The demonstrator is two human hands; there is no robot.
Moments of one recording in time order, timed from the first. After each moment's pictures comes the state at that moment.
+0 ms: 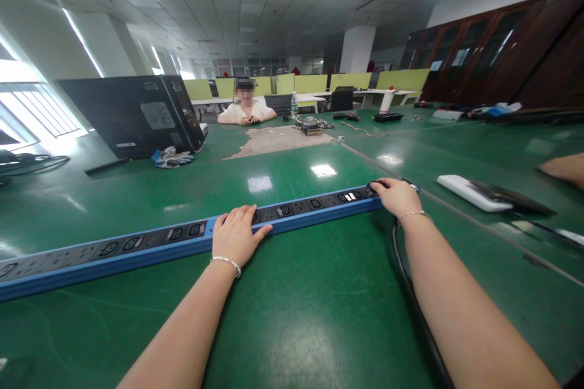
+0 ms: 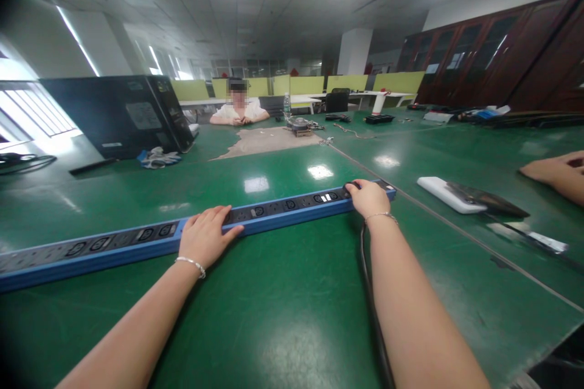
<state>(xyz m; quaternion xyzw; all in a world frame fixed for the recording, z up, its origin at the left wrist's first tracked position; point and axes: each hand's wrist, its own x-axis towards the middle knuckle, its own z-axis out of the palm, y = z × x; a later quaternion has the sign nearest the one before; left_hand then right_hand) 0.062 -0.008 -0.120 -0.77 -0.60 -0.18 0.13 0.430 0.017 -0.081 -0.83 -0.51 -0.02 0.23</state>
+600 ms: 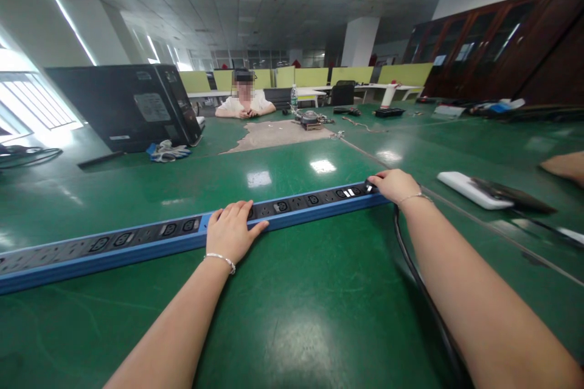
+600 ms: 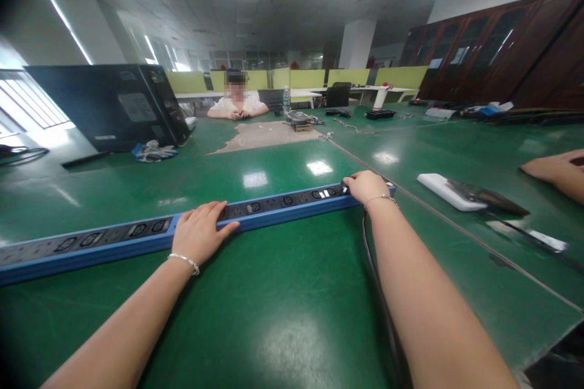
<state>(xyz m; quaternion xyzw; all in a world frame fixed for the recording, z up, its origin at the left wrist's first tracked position) 0.061 -0.006 -0.122 -0.77 -0.60 -0.18 0.13 0.435 0.034 -0.066 -0.82 -0.56 -0.03 0.11</state>
